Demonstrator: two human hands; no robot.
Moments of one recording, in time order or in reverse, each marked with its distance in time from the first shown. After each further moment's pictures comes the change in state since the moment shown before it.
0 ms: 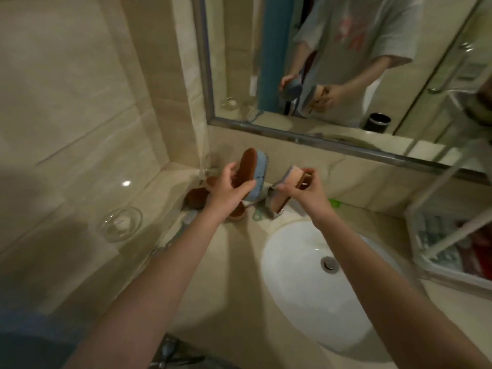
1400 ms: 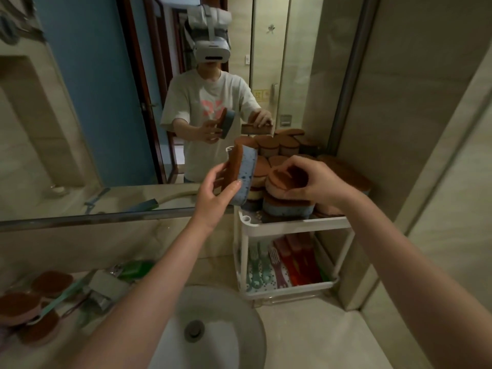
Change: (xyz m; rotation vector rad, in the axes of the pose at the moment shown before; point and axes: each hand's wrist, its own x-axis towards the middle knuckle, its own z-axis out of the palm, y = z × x) left_hand -0.064 0.203 0.373 -0.216 -0.423 0.480; right_hand -0.079 -0.147 -0.447 -0.874 0.165 -0.324
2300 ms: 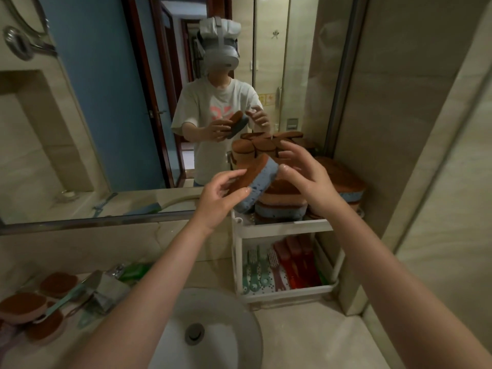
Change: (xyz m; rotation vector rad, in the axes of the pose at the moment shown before) left_hand -0.010 0.023 0.021 0.057 -0.158 0.013; right_hand -0.011 0.012 0.011 0.433 0.229 -0.069
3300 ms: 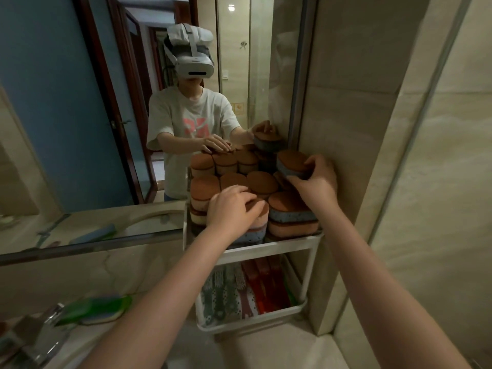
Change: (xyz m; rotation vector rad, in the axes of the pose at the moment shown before) left_hand 0.065 -0.005 0.106 0.970 -0.049 0.206; right_hand 0.029 0.062 -0.079 -0.453 0.495 0.349
